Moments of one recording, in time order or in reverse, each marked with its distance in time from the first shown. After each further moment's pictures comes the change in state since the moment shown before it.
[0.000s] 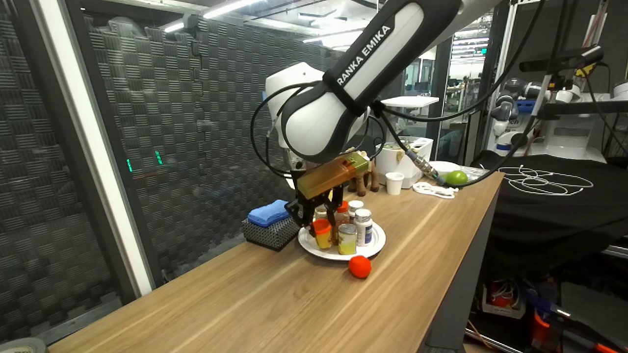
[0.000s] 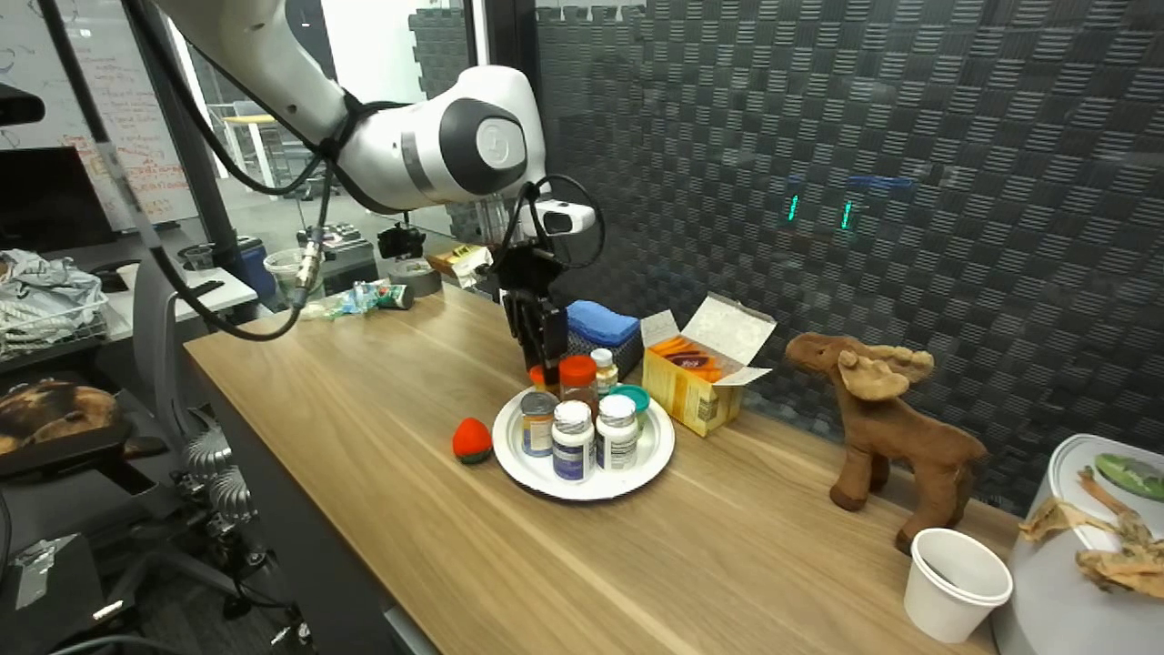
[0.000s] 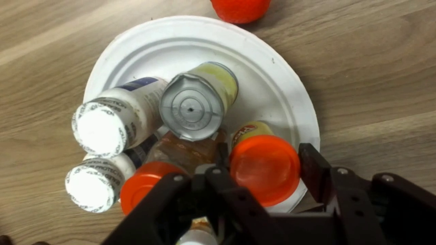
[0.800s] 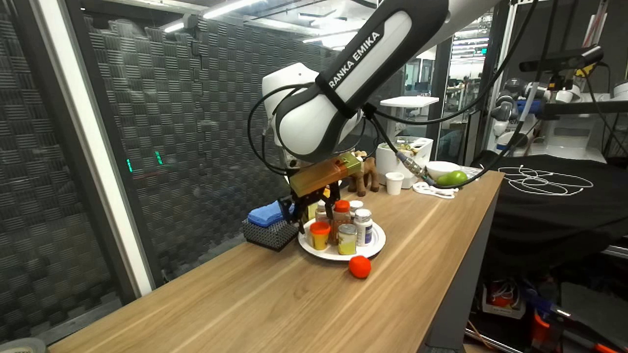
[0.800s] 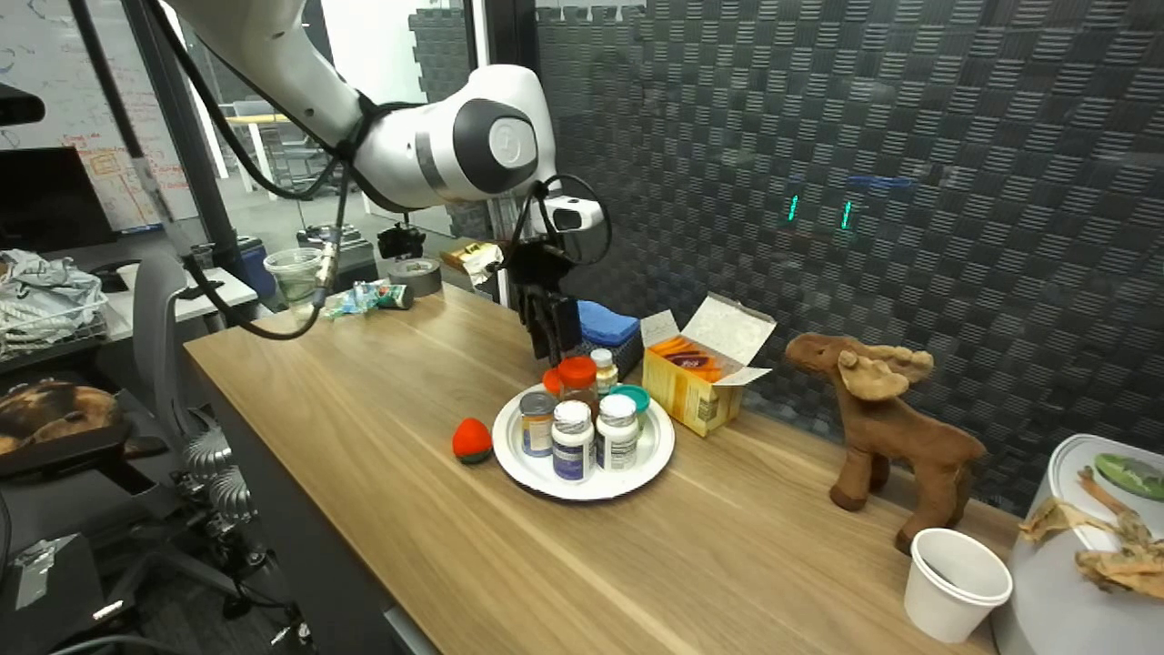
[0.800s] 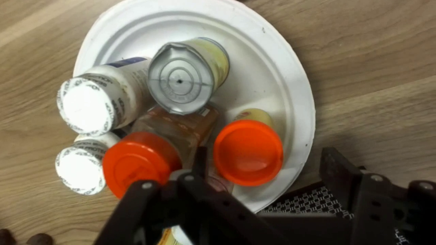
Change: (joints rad) arm -0.007 0.037 0.000 0.063 0.005 0.000 0.027
